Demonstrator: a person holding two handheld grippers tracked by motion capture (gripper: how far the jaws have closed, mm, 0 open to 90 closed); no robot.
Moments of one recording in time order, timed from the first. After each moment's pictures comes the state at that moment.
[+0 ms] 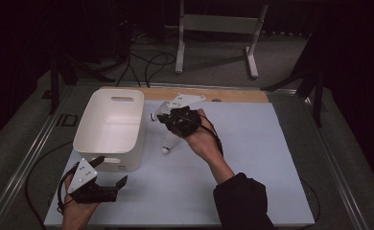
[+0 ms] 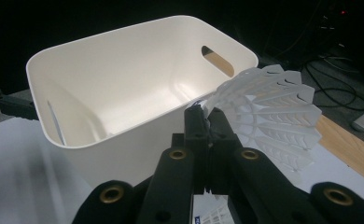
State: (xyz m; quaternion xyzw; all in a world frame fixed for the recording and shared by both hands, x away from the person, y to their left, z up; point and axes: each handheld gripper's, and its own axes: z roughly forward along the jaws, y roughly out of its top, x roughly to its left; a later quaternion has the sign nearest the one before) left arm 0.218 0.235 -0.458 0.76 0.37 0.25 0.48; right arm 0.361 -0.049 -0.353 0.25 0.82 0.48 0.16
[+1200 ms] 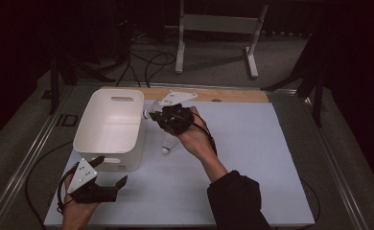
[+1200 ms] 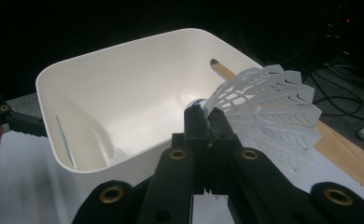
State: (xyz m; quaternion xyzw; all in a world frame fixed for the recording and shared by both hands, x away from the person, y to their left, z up) left arm 0.217 0.235 -0.458 0.75 0.37 0.25 0.48; right arm 0.363 -0.031 -0.347 0.24 0.82 0.49 0.16
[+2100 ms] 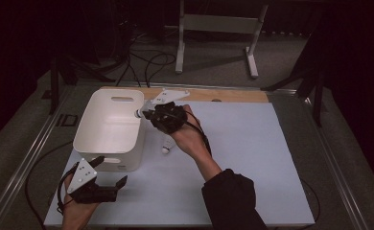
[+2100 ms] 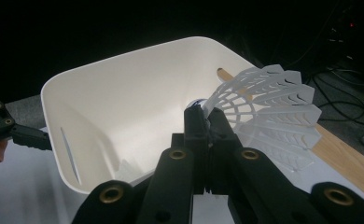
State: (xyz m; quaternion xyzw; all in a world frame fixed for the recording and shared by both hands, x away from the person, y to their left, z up) left arm 0.217 0.235 -0.458 0.75 0.37 0.25 0.48; right arm 0.364 -0.014 -0.343 0.24 0.82 0.49 0.16
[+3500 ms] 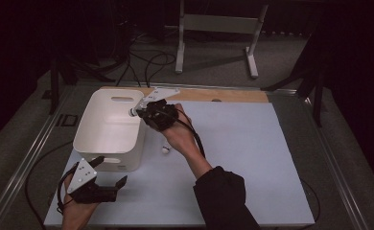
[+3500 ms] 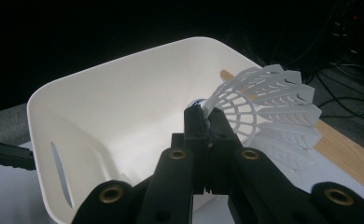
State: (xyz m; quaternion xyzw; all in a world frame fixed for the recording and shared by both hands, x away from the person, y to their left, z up) left arm 0.218 0.235 -0.458 0.75 0.37 0.25 0.48; right arm 0.377 0.007 -0.352 0.25 0.82 0.49 0.15
